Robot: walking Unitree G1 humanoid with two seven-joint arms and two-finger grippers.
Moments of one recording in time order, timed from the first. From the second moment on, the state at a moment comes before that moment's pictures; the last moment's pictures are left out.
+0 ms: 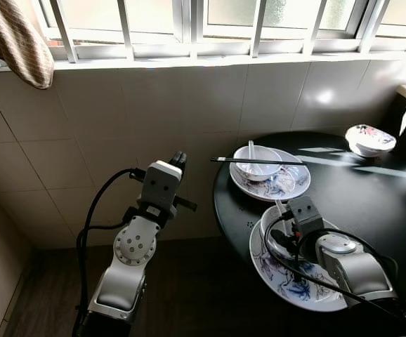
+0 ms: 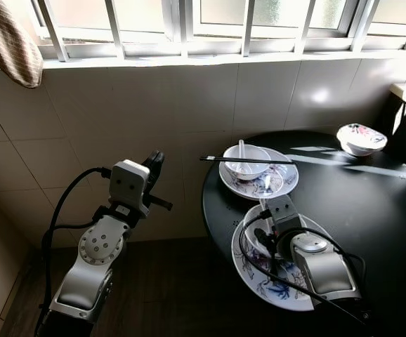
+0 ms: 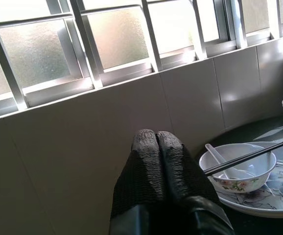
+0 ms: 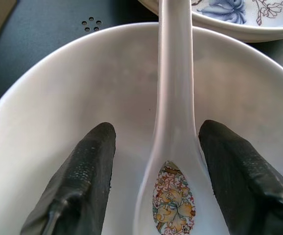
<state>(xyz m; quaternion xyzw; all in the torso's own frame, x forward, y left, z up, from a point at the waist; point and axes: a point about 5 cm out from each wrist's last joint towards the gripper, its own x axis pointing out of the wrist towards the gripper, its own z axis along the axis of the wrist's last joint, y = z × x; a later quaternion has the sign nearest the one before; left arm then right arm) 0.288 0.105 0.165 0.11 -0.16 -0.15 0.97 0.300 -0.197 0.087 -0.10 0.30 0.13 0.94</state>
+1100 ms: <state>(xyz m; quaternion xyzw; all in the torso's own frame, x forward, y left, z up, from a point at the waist) 0.289 0.105 0.161 0.11 -0.15 -0.15 0.97 0.308 -0.189 0.114 -0.13 0.15 0.08 0.98</state>
